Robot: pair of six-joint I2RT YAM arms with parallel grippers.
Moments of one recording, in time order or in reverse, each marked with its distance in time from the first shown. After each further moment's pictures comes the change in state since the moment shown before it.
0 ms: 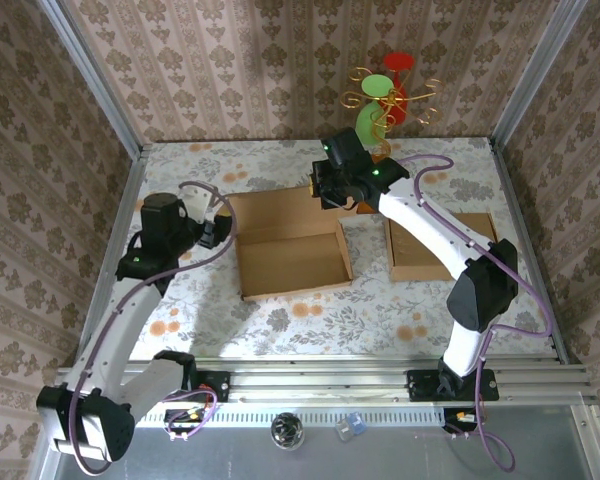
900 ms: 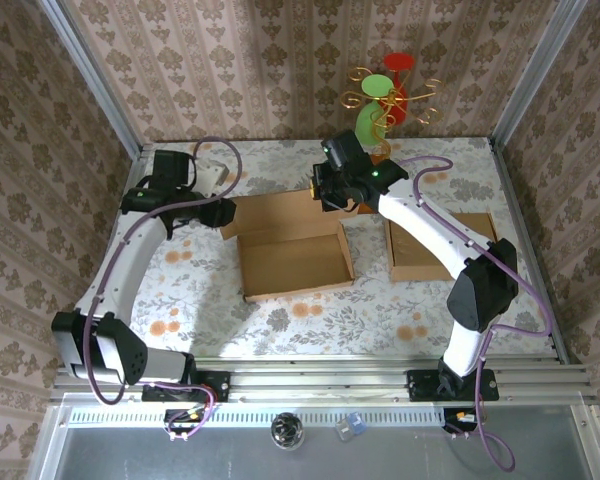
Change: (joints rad) left arm 0.031 0.402 0.444 -0.469 0.145 0.015; right arm 0.000 0.000 -0.020 0.001 0.000 -0.005
